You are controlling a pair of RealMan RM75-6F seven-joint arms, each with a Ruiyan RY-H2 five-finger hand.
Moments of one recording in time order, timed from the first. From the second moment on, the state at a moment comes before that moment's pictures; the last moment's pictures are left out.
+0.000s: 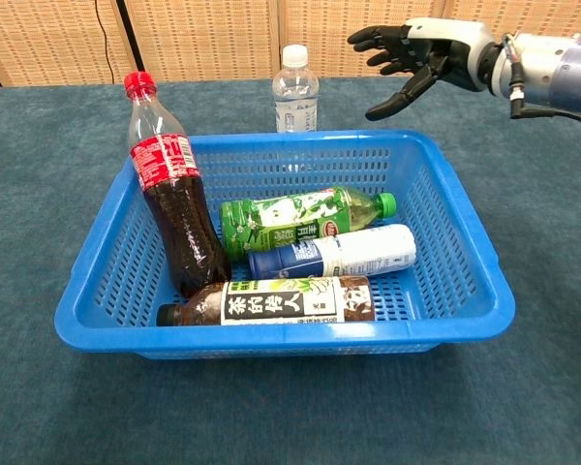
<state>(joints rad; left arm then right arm) -0.30 -1.07 -0.09 -1.64 1.32 1.46 -0.15 1.00 -1.68 0.16 -0.71 -1.59 0.77 1.22</state>
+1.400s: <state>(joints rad) -0.26 -1.07 -0.14 -1.59 1.35 1.40 -0.25 1.17 -1.93 0.27 -0.42 -1.40 0.70 1.27</state>
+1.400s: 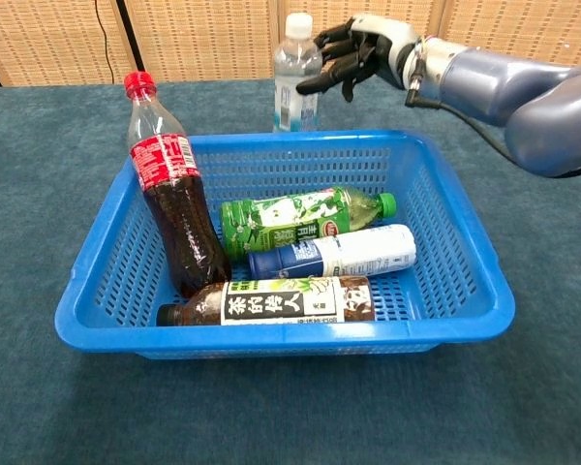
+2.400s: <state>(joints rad) -0.22 -1.06 -0.11 -1.61 1.46 1.45 -0.25 0.74 -1.30 0.19 -1.68 -1.40 1.07 0.80</state>
